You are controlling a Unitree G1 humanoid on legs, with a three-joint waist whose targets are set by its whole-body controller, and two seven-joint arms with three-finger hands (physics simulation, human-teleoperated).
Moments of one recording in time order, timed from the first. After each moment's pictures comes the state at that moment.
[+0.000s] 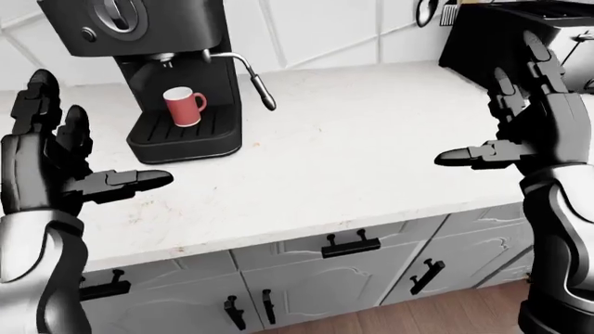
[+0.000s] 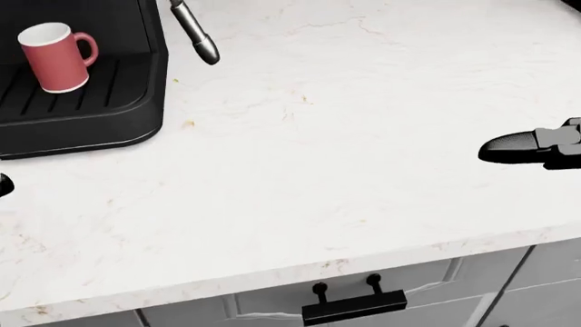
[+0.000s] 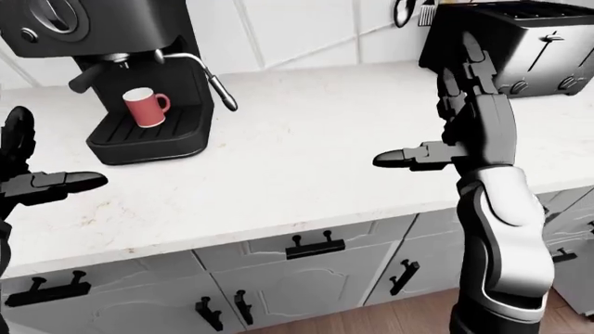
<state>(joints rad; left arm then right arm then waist) -0.30 0.41 0.52 -0.59 -0.26 0.74 -0.02 -0.41 -0.45 -0.40 -0.37 0.25 0.51 0.15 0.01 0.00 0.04</state>
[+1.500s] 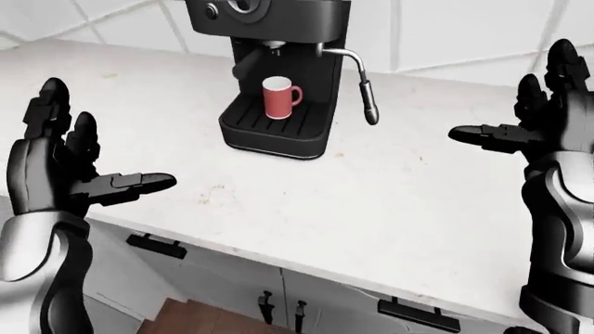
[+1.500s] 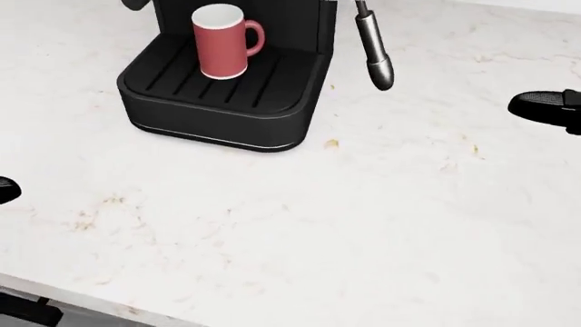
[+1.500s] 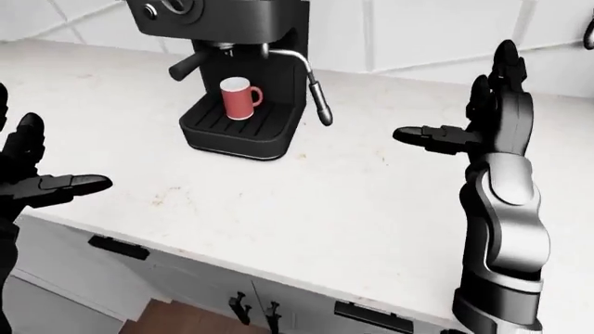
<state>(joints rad) -0.28 0.41 0.51 -0.57 -0.29 0.73 -0.01 -0.49 -0.49 -0.40 -0.17 0.26 0.48 -0.07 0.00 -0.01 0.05</state>
